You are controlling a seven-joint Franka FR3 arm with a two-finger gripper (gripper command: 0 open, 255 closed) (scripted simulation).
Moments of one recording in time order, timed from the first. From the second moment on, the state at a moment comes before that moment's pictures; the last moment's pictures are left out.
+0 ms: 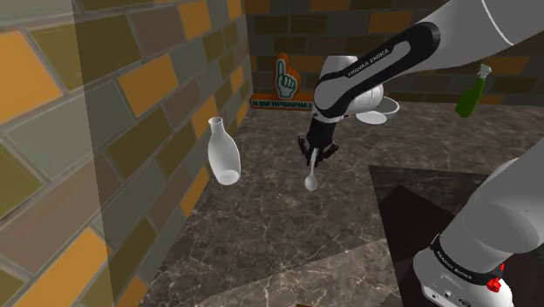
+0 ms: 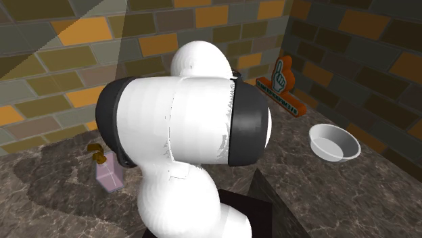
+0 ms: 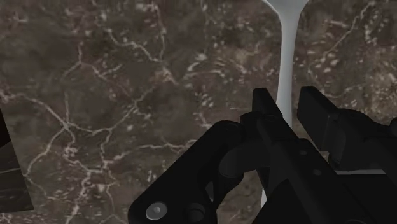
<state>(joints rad) -0.07 -0.19 0.18 -2.54 0.34 2.35 0.70</state>
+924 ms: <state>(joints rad) -0.08 -0.31 0.16 -2.44 0.31 2.15 0.74</state>
